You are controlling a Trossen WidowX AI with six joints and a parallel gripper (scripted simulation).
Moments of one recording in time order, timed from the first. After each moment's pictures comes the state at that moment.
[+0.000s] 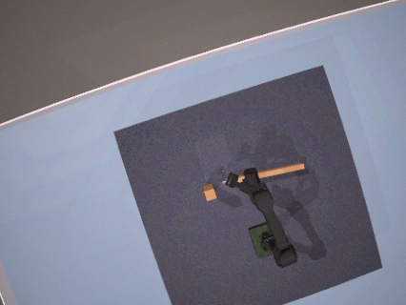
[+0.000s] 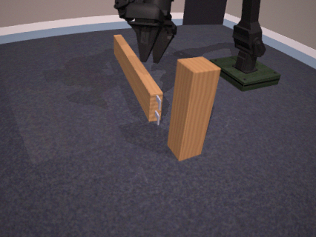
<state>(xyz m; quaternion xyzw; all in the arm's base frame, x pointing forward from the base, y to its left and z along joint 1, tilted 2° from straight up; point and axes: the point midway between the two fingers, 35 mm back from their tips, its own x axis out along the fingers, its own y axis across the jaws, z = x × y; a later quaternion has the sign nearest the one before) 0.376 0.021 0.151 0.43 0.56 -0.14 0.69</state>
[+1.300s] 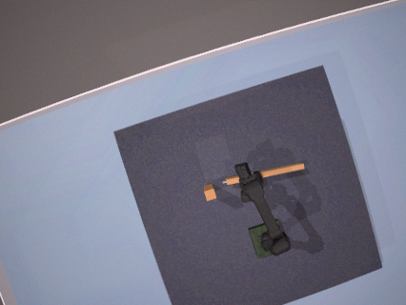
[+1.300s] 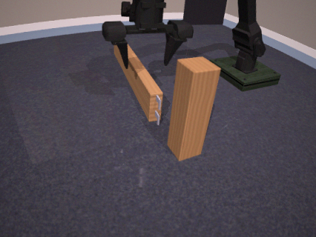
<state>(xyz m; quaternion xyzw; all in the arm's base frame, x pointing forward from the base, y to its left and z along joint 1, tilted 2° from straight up) 0.373 -0.005 0.127 0.58 0.42 -0.53 0.45</state>
